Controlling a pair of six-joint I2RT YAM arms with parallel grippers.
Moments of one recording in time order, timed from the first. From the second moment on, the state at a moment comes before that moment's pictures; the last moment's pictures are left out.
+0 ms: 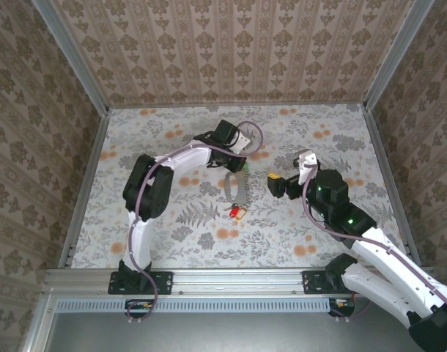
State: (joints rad) left arm -0.66 2.13 1.62 -0.51 0.27 0.05; right arm 0.52 0.76 0.63 -0.14 0.09 0.09
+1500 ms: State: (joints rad) left arm -0.07 1.33 0.37 0.44 -0.28 0.02; right arm 0.06 1.54 0.35 0.75 0.17 -0.01
